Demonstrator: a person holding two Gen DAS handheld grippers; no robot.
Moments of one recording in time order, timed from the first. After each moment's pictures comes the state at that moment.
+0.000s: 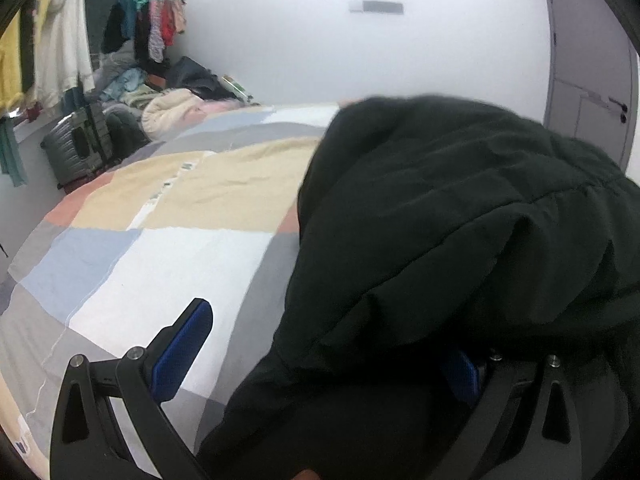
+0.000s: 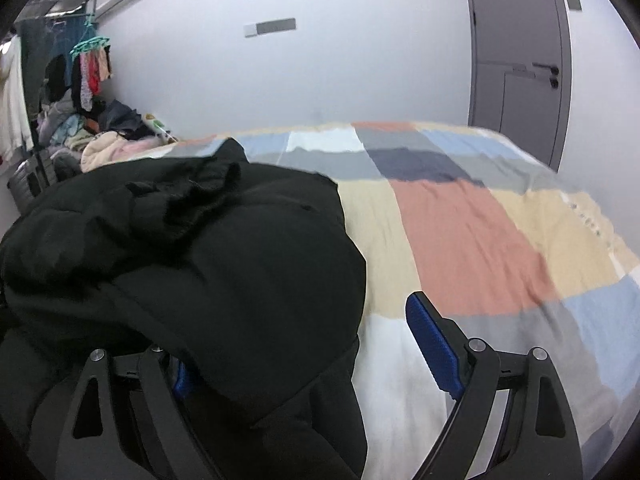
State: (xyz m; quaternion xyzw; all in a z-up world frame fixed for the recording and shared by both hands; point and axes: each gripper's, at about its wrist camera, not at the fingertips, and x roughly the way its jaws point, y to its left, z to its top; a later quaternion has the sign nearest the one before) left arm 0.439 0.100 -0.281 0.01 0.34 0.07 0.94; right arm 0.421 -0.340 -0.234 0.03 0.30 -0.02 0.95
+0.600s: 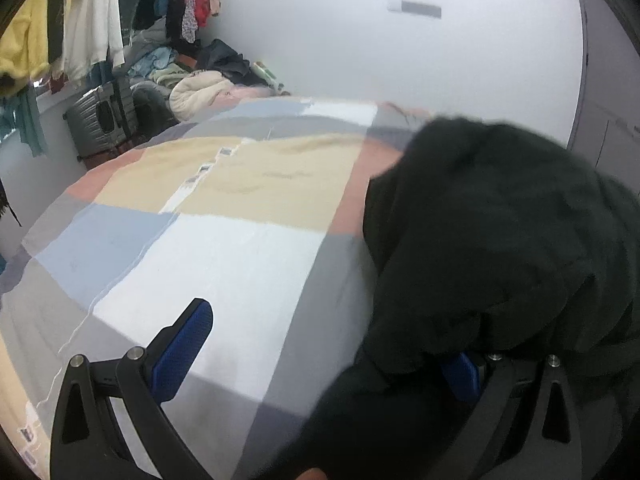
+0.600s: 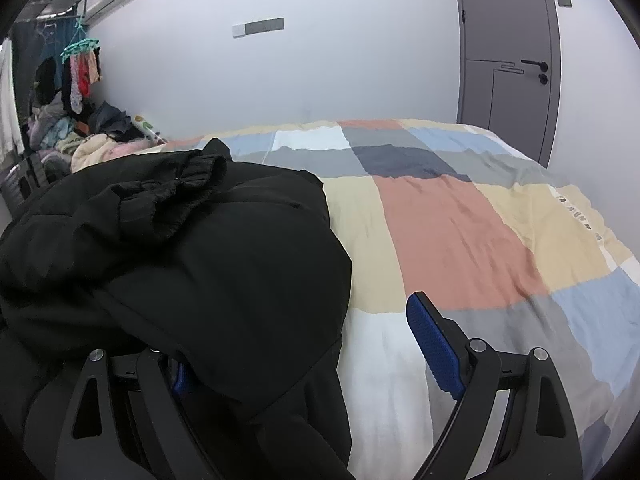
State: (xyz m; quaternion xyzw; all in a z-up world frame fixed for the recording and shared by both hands) left arm 0.447 0.147 -0.264 -0.05 0.34 0.12 0.93; right arm 0.411 -0.341 -0.235 0.03 0.29 -0.04 0.96
